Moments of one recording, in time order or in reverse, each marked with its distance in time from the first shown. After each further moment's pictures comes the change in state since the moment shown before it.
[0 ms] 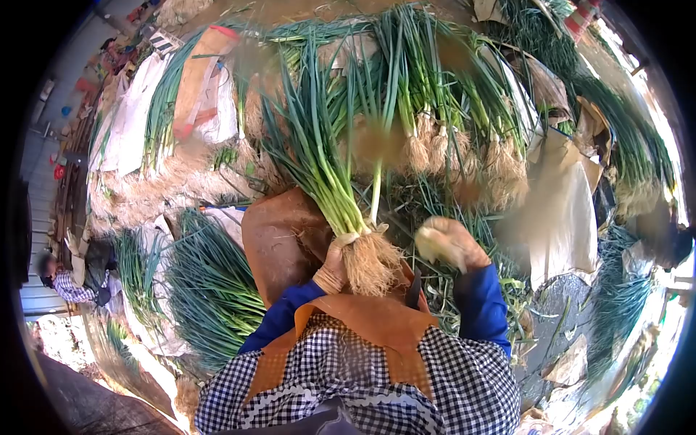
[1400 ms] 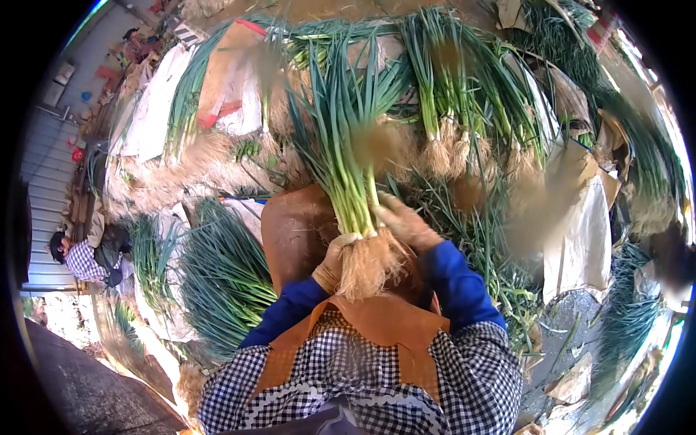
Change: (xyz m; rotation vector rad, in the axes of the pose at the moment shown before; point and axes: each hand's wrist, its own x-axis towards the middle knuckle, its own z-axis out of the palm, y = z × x) left_hand -0.029 0.026 0.005 0.034 -0.020 -0.058; right_hand 0.116 0.074 0.064 -0.157 0.064 -0.143
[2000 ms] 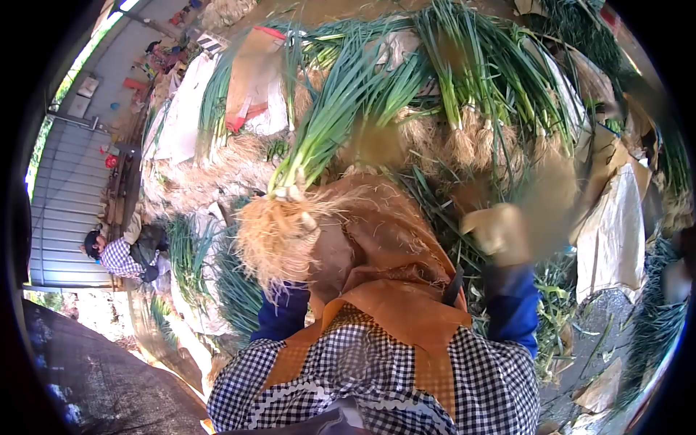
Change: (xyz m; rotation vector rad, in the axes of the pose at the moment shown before) left_hand -0.068 0.088 0.102 -0.272 -0.281 0.365; right_hand -0.083 -0.045 -0.086 0.715 -0.126 -0.717
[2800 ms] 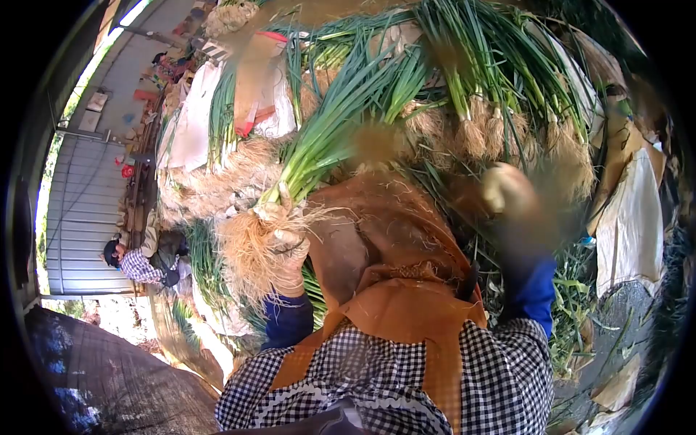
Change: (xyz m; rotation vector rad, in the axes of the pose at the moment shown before) left_hand -0.020 0.000 0.031 -0.166 0.005 0.047; right_hand 0.025 0.004 -0.043 -0.229 0.135 0.332
